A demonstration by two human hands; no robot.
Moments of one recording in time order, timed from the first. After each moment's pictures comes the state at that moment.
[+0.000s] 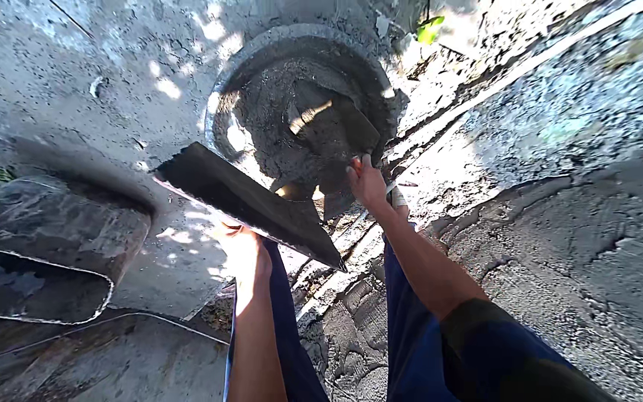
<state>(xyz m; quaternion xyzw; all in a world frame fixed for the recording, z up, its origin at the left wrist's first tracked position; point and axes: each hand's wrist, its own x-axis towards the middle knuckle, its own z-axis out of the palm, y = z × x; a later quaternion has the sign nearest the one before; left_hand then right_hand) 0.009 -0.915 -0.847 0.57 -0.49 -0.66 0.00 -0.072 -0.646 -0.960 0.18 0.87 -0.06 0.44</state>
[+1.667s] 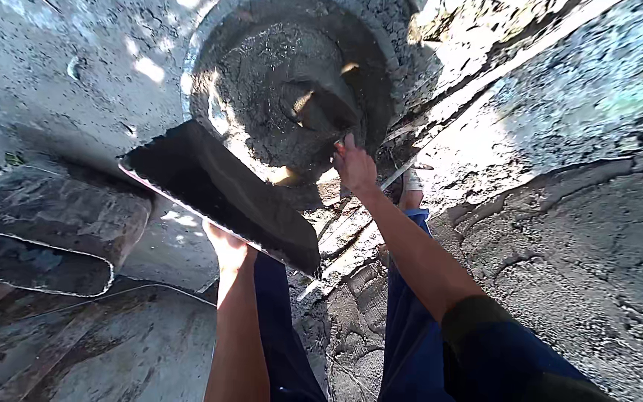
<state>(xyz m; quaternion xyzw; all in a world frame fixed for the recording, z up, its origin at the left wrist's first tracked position) 0.022 -0.888 -0.851 0.56 -0.44 -0.71 0.01 -0.072 -0.643 -0.992 0.10 0.87 -0.07 0.48</state>
